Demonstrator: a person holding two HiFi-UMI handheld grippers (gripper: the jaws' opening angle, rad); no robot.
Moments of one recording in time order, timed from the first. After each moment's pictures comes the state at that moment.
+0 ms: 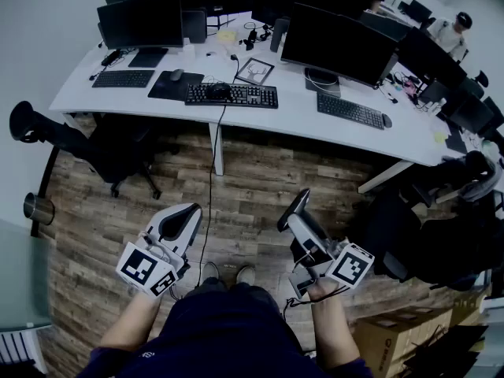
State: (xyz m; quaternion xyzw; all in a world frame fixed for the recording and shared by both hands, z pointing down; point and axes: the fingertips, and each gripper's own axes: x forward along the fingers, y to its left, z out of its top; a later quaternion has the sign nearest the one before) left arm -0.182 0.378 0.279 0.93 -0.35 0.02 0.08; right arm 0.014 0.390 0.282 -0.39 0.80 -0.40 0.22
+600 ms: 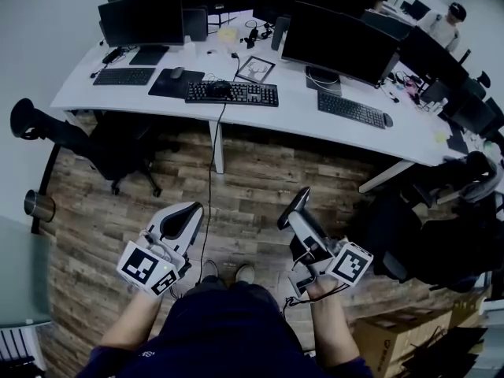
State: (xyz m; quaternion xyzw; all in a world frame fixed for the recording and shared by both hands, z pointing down) left arm -0.173 0.381 0.280 0.93 -0.35 0.03 0.07; right arm 0.024 0.390 0.294 -0.39 0.79 -0.41 0.23
